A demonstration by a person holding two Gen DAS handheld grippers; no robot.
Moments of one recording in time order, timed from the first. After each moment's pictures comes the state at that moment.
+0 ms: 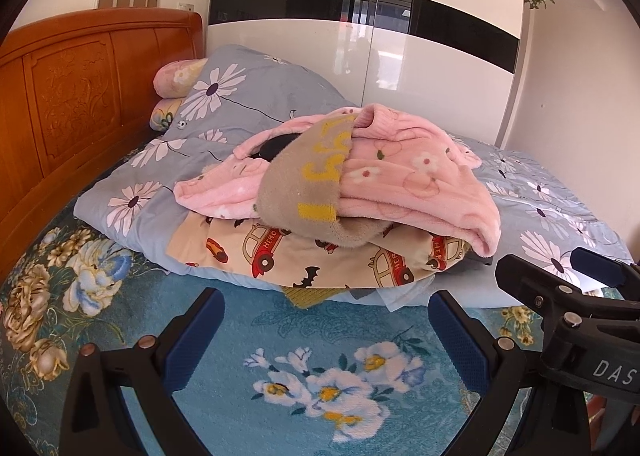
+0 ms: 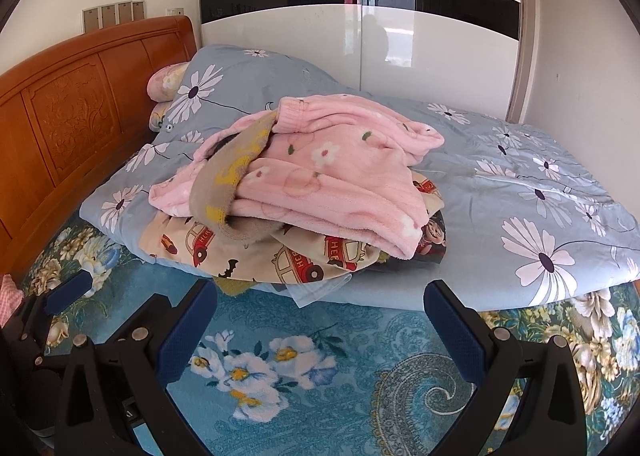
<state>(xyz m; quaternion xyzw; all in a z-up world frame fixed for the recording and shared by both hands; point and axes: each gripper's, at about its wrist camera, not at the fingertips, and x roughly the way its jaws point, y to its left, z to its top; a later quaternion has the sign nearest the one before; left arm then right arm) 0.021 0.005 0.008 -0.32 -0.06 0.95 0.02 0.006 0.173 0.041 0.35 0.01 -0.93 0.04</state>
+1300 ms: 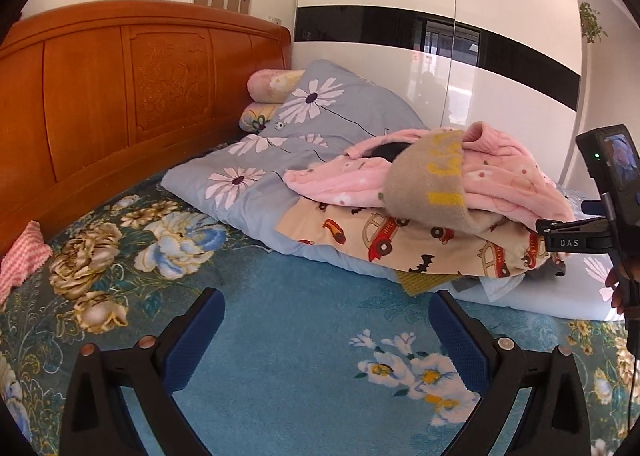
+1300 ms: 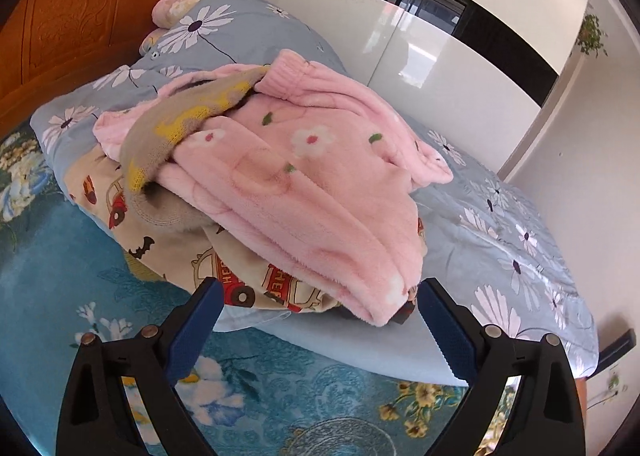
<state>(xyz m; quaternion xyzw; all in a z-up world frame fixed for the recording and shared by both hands) 0.100 -0.078 -0.030 -0.26 -0.07 0.96 -0.12 -0.090 0.150 -0.011 0.35 0.22 -0.91 0.01</state>
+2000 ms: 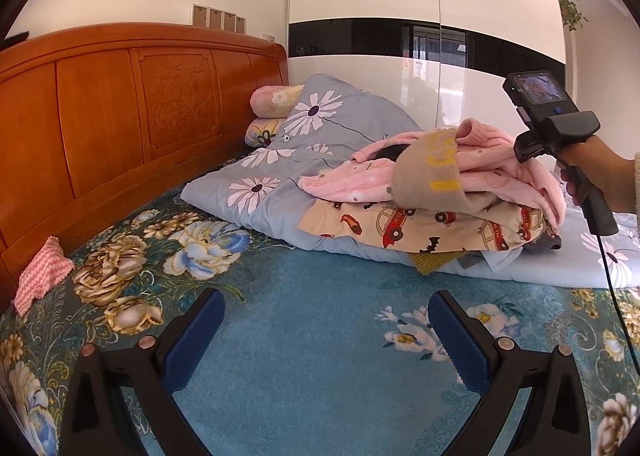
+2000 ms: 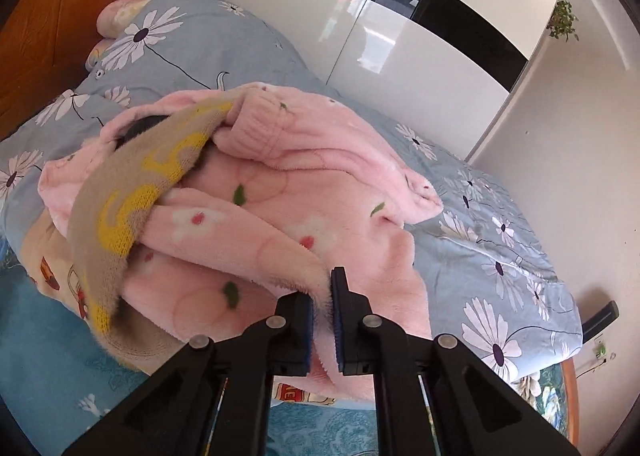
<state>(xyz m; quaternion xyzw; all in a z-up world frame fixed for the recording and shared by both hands) 0.153 -0.091 -0.028 -0.25 -0.06 0.96 -0.11 -0.162 0.126 0.020 0.37 0.19 -0.91 -0.06</state>
